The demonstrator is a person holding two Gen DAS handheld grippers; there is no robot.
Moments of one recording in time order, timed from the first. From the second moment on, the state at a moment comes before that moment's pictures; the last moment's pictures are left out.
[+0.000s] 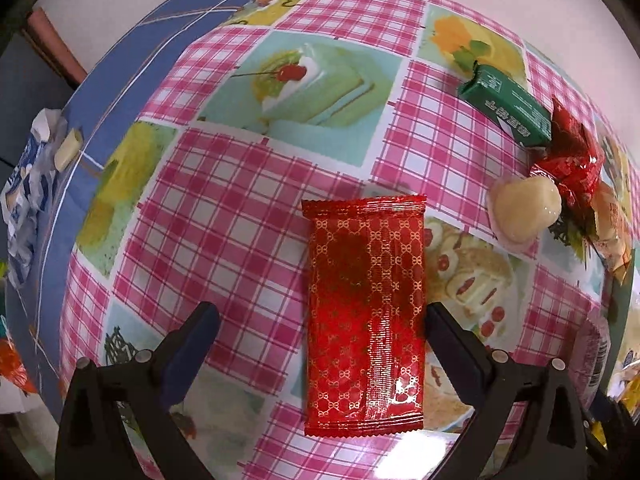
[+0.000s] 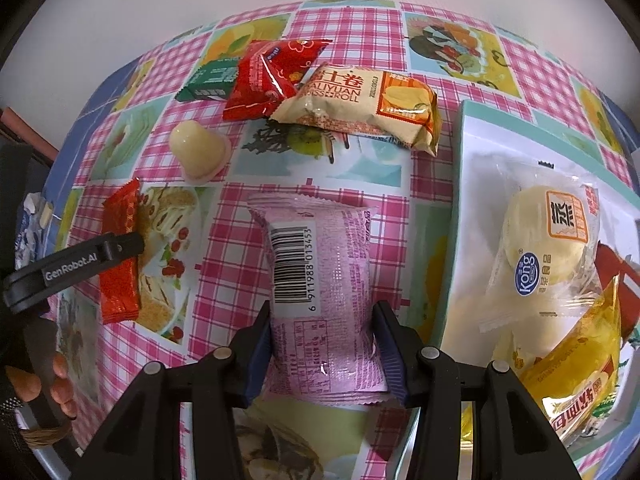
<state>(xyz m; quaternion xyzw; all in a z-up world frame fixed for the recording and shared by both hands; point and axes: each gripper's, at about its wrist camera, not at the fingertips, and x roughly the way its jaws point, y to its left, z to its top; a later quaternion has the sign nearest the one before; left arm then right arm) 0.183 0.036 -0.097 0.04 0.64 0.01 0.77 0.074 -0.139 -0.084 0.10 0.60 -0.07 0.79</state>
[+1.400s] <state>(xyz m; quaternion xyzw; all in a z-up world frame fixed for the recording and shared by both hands) 0.154 0.033 -0.042 -0.04 0.59 -0.04 0.81 0.054 -0.110 -0.057 0.07 0.57 -0.10 0.81</state>
